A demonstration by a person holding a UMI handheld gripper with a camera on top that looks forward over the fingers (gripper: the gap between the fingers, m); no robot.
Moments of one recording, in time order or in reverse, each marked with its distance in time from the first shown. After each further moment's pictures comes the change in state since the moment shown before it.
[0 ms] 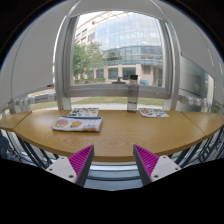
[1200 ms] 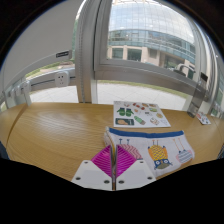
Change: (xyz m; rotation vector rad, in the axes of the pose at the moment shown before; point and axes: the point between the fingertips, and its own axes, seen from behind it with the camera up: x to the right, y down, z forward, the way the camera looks) arm -0.313 -0.025 0.263 -0.233 0.006 -0.057
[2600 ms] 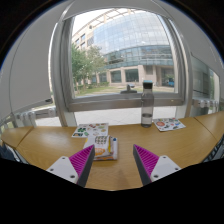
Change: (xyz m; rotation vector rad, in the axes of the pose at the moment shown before) arm 0.258 -0.010 -0.170 0.270 -0.078 0.121
